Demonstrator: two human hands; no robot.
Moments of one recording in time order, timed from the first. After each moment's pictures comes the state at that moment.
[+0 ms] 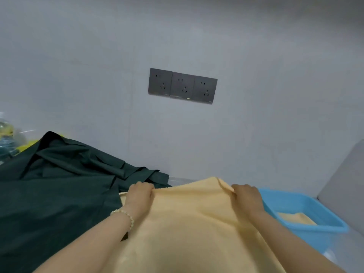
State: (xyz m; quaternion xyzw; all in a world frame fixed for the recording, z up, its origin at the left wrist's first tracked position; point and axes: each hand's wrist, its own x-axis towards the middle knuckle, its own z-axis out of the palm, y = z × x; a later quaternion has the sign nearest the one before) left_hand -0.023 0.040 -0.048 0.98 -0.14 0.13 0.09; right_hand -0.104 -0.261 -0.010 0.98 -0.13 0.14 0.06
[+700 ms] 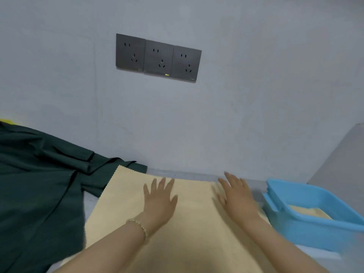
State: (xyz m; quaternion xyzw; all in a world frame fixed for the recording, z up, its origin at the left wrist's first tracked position) left_hand -0.014 -0.090 -0.096 0.97 -0.18 0.03 0.13; right_hand -0.089 -0.305 -0.054 0.98 -0.09 0.13 0.09
